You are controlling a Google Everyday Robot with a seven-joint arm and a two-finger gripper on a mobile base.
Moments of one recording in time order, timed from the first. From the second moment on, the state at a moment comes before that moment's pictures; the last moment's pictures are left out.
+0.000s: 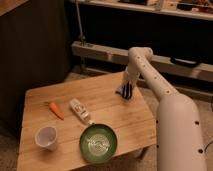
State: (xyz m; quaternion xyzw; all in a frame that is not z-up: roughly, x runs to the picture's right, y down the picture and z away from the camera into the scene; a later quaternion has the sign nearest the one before) arm 0.148 -0.014 0.928 -0.20 -0.28 -0.58 0.73
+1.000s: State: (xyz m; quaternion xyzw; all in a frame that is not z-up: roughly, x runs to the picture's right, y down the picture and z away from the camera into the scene) arm 0.122 0.004 0.943 -0.20 -0.33 -0.60 0.70
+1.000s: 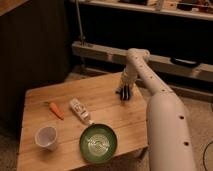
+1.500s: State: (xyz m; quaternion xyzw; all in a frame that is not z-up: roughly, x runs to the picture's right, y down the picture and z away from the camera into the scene) arm 0.126 0.020 0.945 -0.21 -0.33 -0.60 0.70
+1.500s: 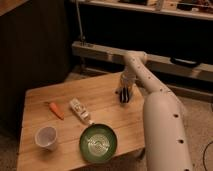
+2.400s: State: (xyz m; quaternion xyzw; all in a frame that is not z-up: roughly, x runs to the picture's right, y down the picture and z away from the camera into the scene) arm 0.137 0.021 0.934 -0.19 -0.32 -0.59 0.71
